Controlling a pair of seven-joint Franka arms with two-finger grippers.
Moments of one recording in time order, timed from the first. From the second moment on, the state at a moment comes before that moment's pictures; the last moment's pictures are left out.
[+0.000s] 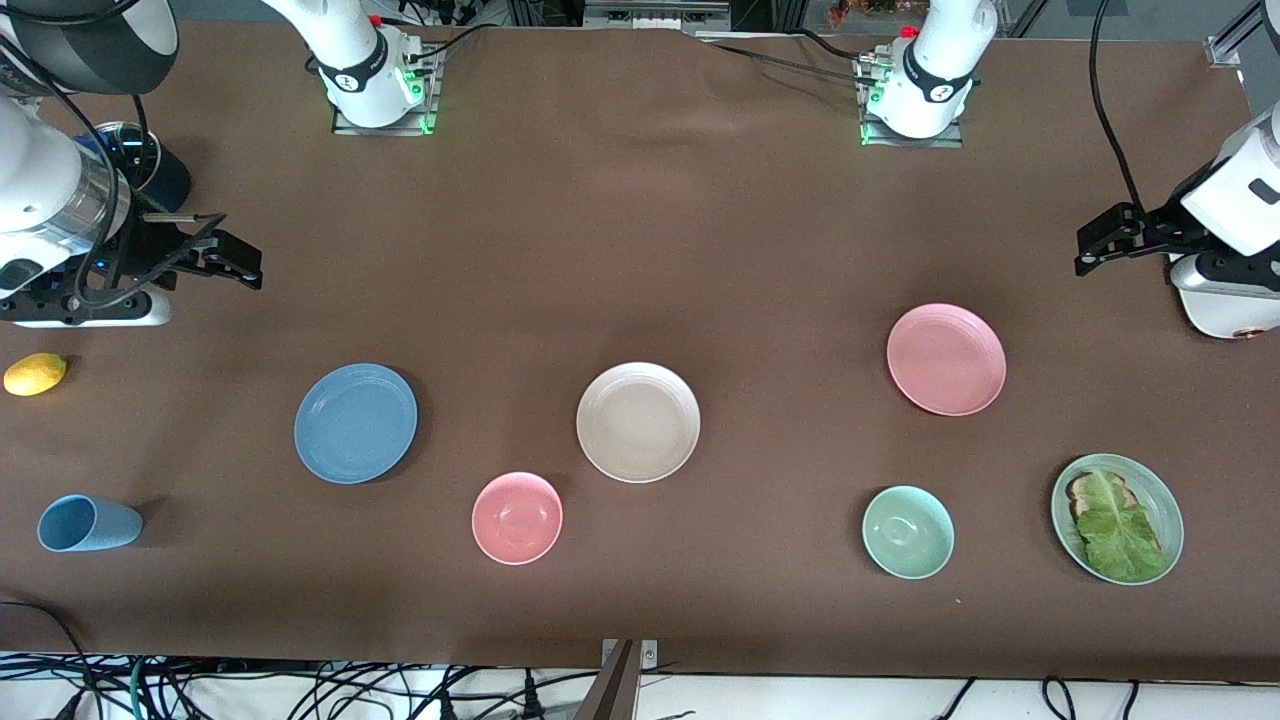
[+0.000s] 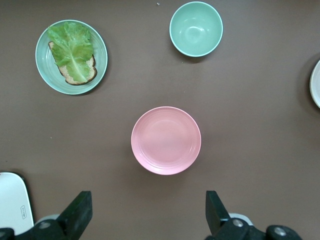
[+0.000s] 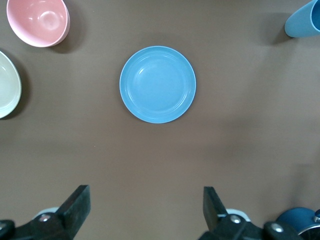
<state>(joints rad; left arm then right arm) 0.05 0.01 -0.06 -1.65 0.01 1.65 0.08 0.19 0.15 -0.06 -1.50 -0.01 1.57 0.10</state>
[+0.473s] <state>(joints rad) 0.05 0.01 -0.06 -1.65 0.01 1.65 0.08 0.19 0.15 -0.07 -1.50 0.00 1.58 0.10</state>
